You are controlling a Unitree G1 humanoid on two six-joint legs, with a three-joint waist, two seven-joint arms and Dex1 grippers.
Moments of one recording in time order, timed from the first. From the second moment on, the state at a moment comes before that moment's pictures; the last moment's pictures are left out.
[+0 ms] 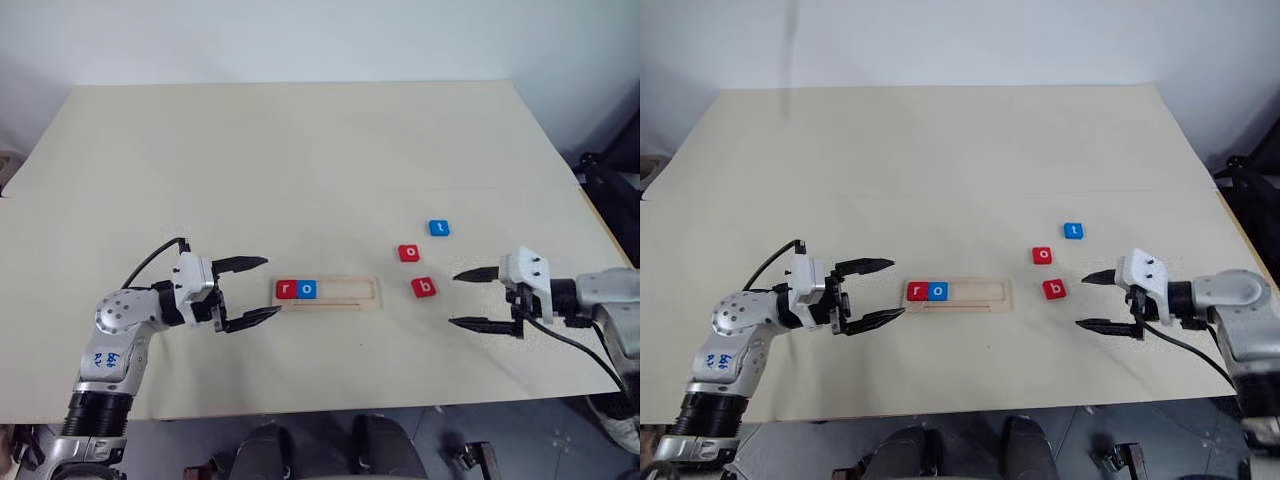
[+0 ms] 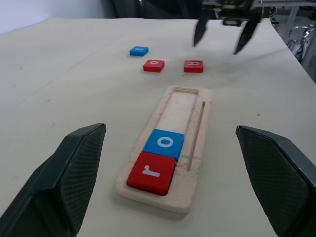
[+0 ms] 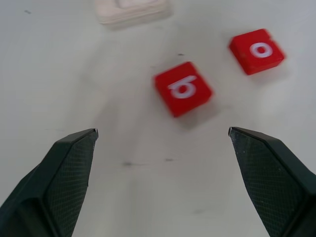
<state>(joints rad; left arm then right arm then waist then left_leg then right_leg) -0.22 0.58 0.08 0.00 -0.43 -0.02 -1.11 -0.43 -0.89 0.00 0.34 0.23 0.01 1.40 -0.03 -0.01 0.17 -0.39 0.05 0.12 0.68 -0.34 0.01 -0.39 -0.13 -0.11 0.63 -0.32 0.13</state>
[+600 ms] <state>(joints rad) -0.18 0.60 0.06 -0.11 -0.47 0.01 -1.19 -0.71 -0.76 0.15 0.75 0.12 -0.22 1.52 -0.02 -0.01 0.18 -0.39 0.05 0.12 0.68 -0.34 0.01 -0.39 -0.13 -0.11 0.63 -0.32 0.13</state>
